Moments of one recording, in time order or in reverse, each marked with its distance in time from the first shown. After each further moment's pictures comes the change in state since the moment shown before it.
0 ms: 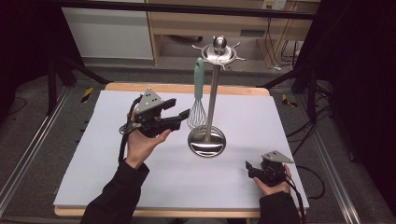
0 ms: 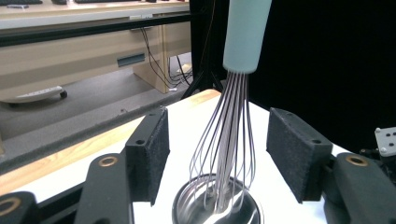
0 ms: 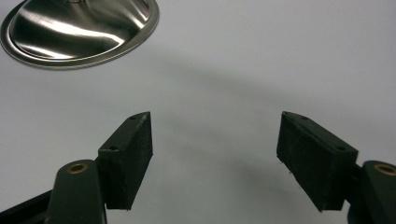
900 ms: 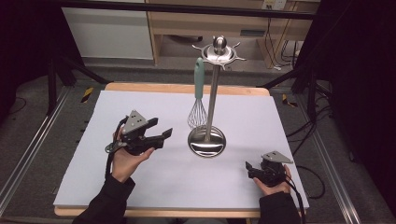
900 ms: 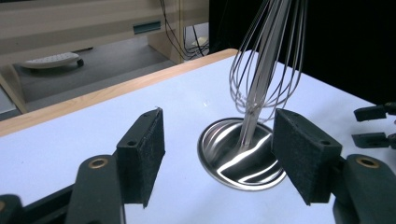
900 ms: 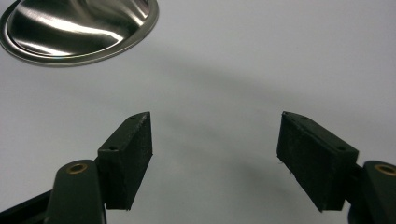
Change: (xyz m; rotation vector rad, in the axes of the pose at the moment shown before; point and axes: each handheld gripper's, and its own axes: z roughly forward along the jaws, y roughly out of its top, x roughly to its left) left arm 0.023 -0.067 -0.021 0.099 0.062 -0.025; right arm 0.001 -0.001 0.000 0.006 -0.004 0.000
